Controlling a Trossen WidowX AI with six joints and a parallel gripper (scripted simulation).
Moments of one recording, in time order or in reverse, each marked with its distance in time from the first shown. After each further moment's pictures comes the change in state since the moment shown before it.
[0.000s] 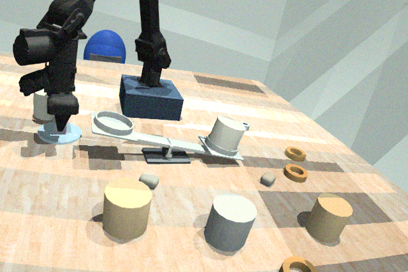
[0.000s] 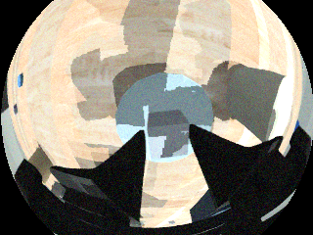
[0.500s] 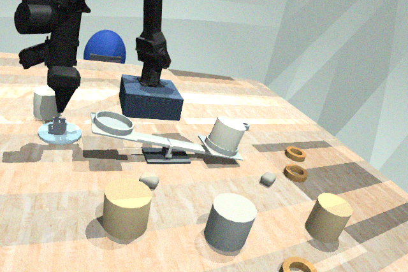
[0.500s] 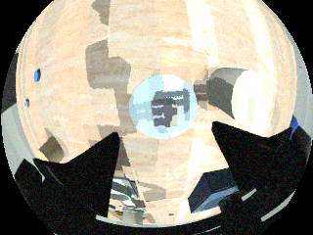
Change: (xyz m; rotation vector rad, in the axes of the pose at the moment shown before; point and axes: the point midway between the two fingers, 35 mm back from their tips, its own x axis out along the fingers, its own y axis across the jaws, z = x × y) arm -0.055 0.001 0.002 0.001 -0.013 0.008
